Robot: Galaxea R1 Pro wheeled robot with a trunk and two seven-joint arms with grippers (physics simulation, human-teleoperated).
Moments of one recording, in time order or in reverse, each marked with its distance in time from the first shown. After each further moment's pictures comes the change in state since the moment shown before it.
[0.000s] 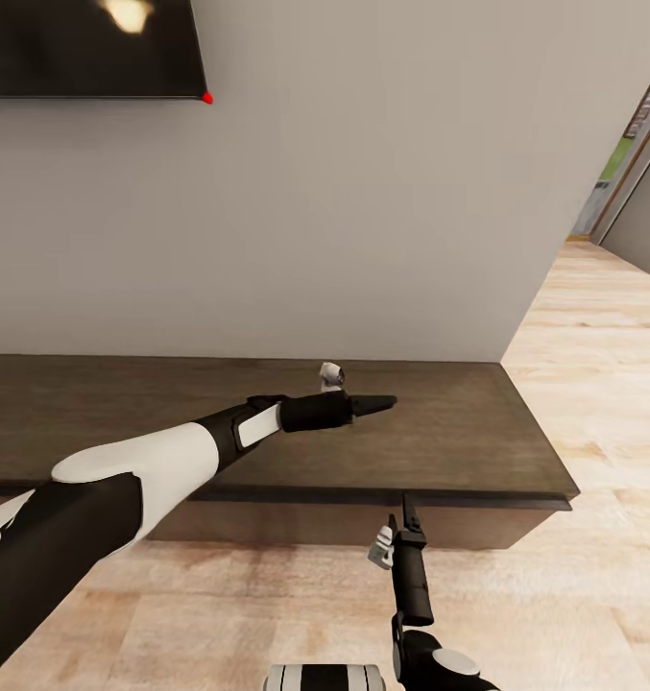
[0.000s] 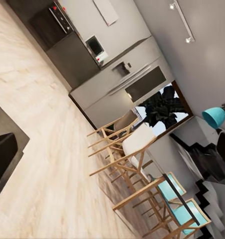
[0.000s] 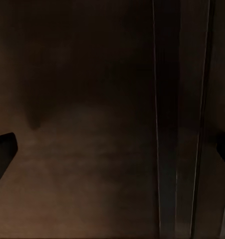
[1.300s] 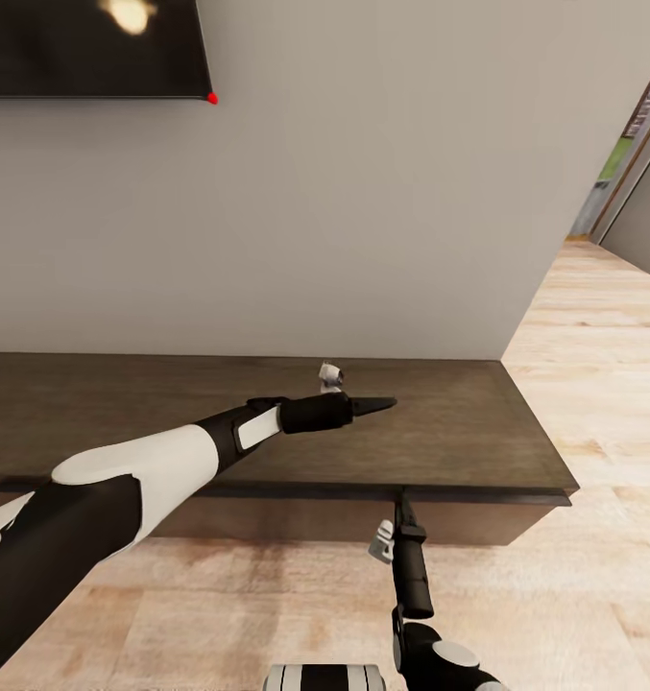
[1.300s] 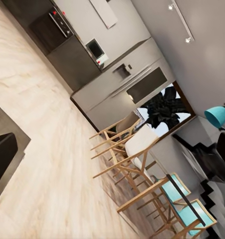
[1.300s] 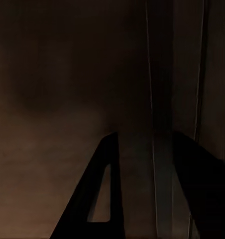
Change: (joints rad) left arm 0.007 0.003 0.000 -0.006 0.001 -0.039 0.002; right arm -0.017 -0.003 -0.001 0.002 -0.005 -0.006 0.018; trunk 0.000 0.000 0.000
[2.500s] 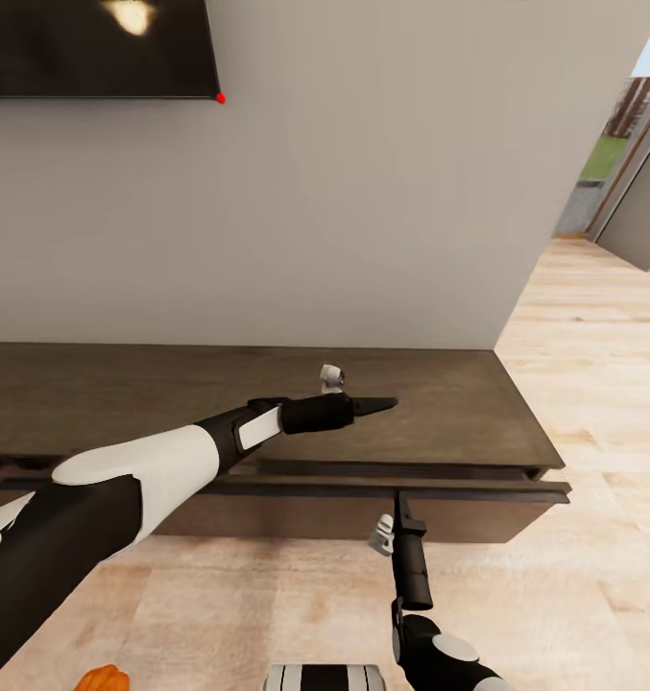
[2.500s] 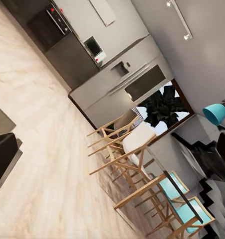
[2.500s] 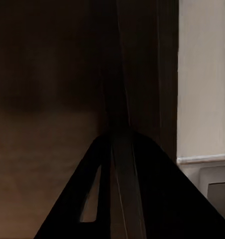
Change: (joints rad) left arm 0.001 -0.002 0.000 -0.003 0.000 0.000 0.003; right arm -0.001 -0.007 0.000 -0.041 0.009 0.010 -0.011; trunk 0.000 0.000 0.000
